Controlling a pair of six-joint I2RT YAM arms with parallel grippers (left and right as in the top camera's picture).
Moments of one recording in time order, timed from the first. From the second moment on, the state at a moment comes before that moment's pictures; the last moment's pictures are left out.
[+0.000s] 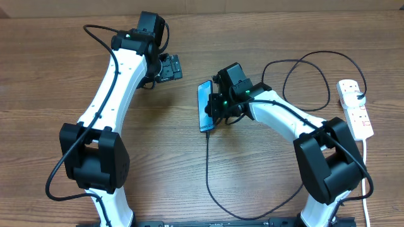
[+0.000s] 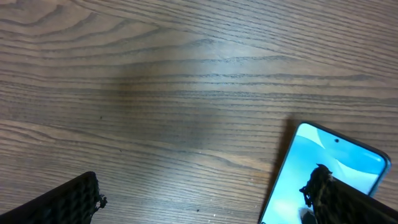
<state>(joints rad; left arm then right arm) -0.23 1.99 1.80 -1.13 -0.02 -0.46 0.50 1.93 1.25 -0.44 -0.35 0.50</state>
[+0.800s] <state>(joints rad) -0.23 1.99 1.80 -1.13 -0.02 -0.46 0.50 2.00 1.25 -0.42 -0.34 0.50</state>
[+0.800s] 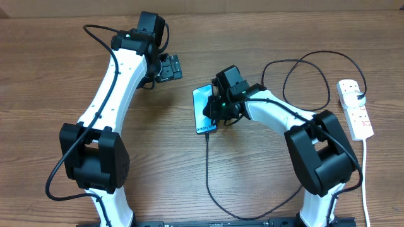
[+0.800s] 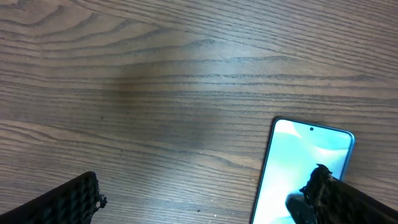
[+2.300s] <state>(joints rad) -0.23 1.99 1.80 -1.13 -0.02 -0.46 0.33 1.76 1.26 -0.64 -0.27 0.45</state>
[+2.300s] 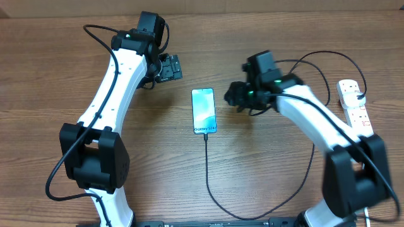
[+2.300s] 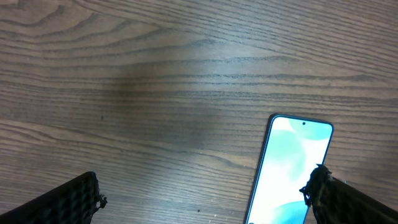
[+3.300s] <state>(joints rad) -0.23 1.99 1.80 -1.13 -0.02 -0.46 0.17 1.67 1.26 -0.88 -0.26 0.44</state>
